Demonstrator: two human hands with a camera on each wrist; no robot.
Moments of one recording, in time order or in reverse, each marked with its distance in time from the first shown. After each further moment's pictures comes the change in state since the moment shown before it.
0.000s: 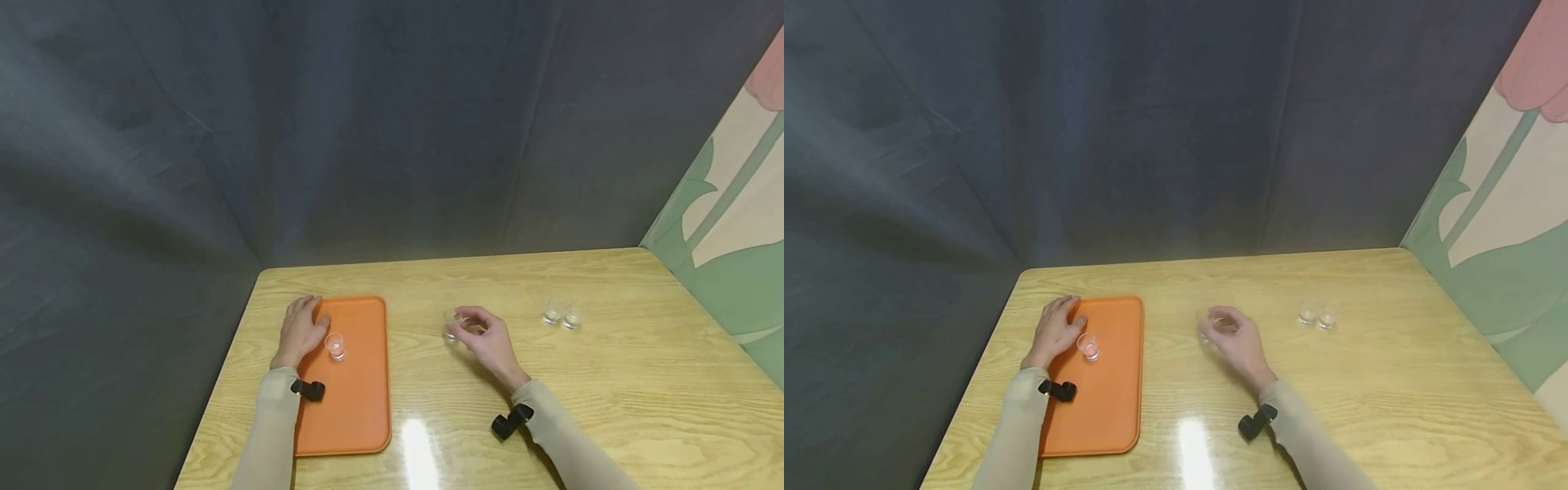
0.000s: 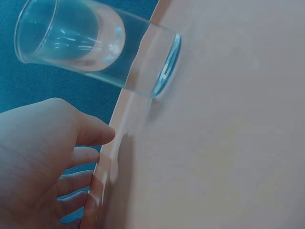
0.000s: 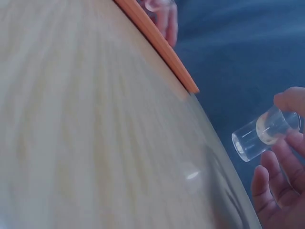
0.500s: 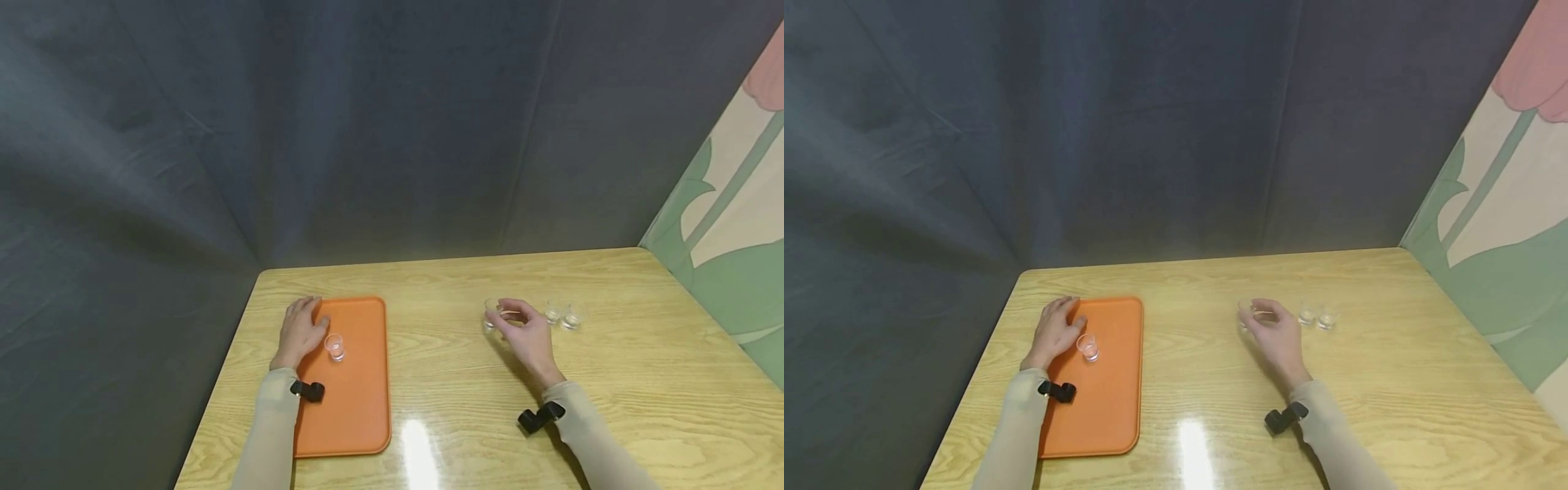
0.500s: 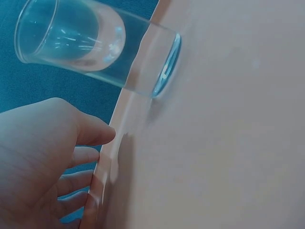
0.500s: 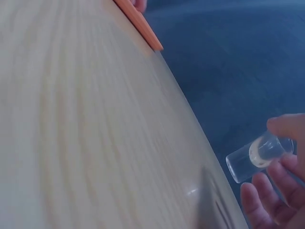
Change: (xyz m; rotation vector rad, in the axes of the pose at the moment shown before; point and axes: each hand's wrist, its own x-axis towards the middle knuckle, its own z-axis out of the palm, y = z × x) left_hand 0.001 -0.001 0.002 0.009 -0.006 0.000; right_hand 0.002 0.008 -0.058 -0.050 0.186 0.111
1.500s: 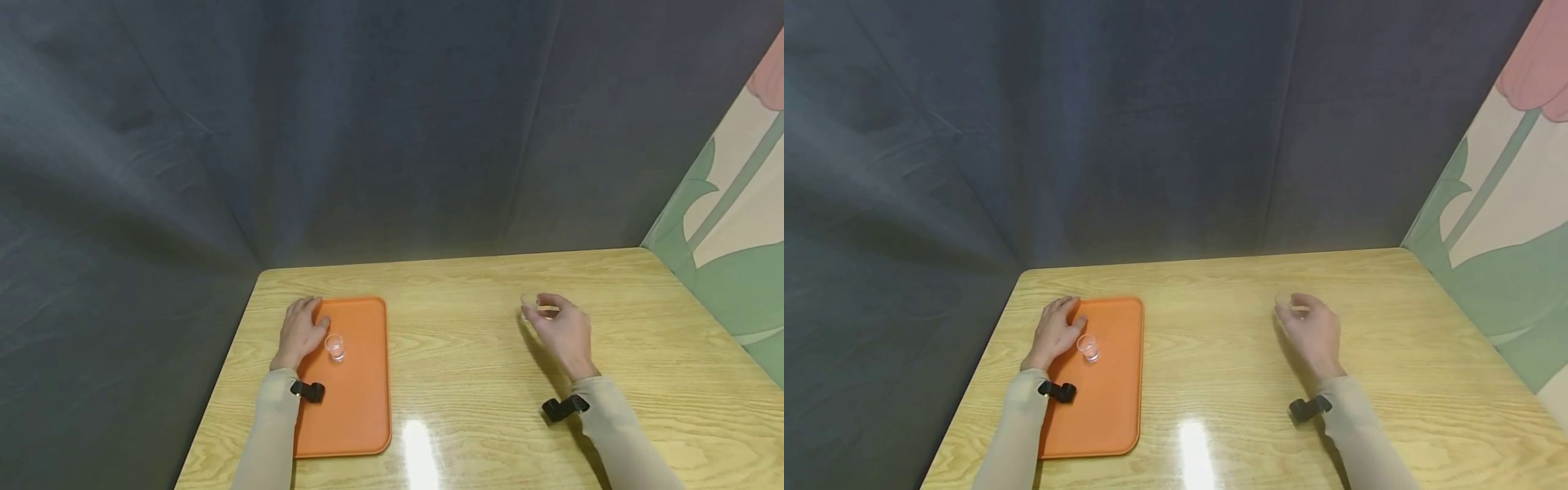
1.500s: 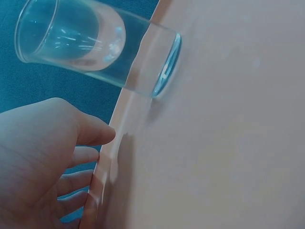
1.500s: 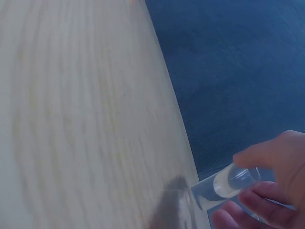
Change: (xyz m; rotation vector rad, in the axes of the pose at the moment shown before) left_hand 0.001 -0.001 0.000 0.002 0.001 0.012; right_hand 0.016 0.001 -0.053 -0.369 0.110 -0.062
